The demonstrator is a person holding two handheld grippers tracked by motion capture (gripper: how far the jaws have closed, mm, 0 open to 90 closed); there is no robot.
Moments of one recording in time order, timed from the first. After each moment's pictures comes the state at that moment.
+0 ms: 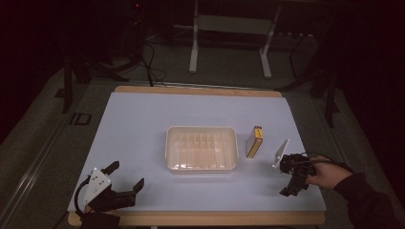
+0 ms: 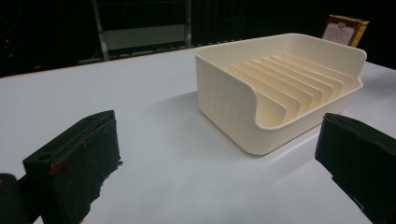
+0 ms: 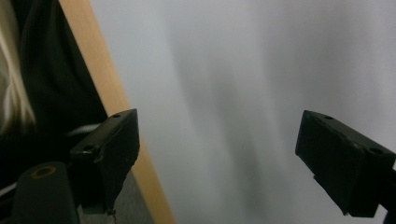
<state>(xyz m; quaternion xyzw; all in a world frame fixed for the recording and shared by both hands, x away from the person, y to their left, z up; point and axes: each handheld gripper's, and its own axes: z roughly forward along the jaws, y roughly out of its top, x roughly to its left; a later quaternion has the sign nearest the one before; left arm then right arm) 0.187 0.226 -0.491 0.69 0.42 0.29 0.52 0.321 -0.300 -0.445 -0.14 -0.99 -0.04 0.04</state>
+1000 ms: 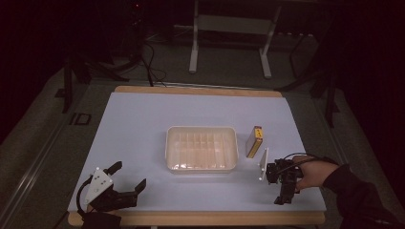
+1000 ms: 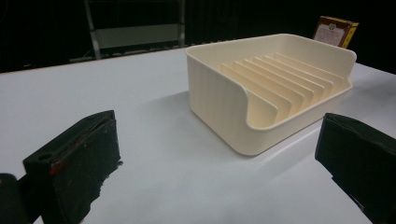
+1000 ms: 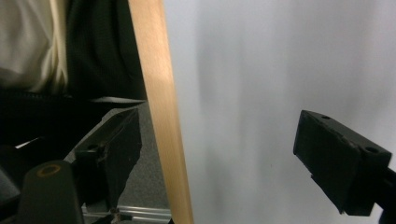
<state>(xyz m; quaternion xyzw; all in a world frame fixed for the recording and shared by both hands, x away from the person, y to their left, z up) 0.188 0.222 -0.492 0.69 0.41 0.28 0.53 0.301 -0.250 -0.437 -0.02 -1.00 0.02 0.07</state>
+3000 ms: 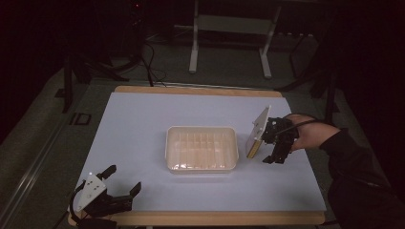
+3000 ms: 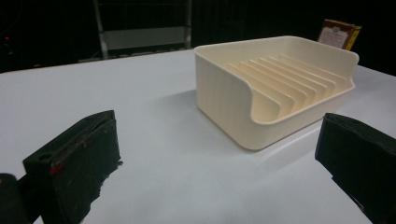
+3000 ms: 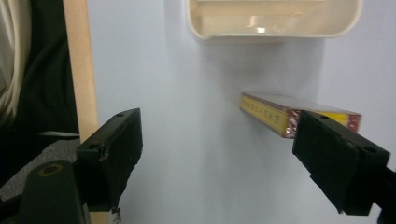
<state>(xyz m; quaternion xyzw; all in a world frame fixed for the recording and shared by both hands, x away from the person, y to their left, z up) 0.175 0.232 -0.493 0.68 0.42 0.29 0.53 0.355 -0.221 -0.341 0.01 -1.00 -0.07 -0.05</state>
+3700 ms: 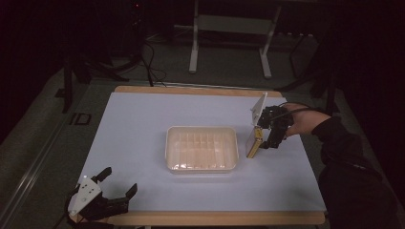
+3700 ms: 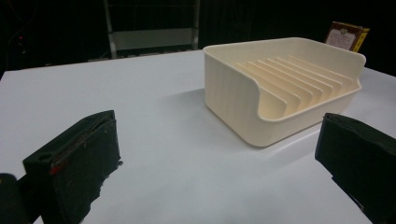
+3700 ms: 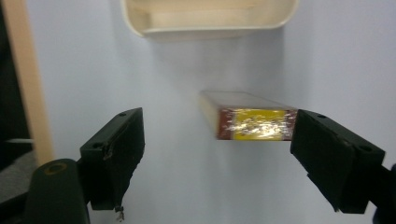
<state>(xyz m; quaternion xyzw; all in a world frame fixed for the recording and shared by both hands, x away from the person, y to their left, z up) 0.167 0.238 -0.493 0.67 0.43 0.30 0.53 0.400 -0.222 -0.349 -0.01 -1.00 -0.07 -0.06</state>
